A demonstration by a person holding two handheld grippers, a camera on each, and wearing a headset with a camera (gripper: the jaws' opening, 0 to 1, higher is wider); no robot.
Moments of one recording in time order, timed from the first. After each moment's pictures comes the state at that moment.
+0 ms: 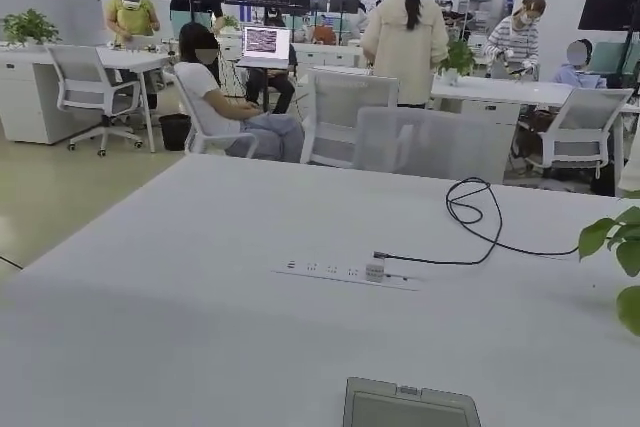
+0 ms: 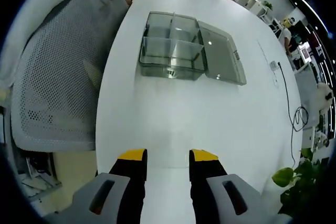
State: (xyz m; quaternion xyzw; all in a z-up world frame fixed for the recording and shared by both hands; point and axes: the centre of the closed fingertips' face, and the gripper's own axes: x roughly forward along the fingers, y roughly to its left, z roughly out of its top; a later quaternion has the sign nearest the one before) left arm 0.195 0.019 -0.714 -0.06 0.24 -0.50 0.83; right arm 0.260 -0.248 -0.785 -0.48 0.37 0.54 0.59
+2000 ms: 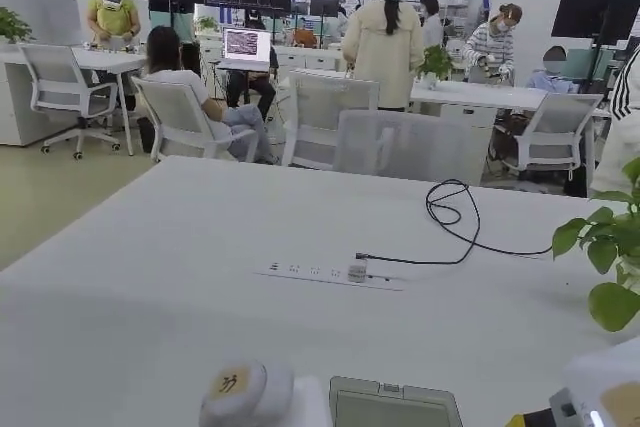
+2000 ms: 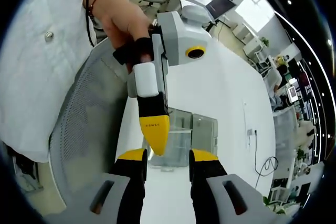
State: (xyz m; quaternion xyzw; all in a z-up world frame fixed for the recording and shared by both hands) left arm 0.208 -0.105 -0.663 -0.39 0.36 -0.46 0.71; right arm 0.208 -0.092 -0.659 -0.50 0.24 0.56 0.61
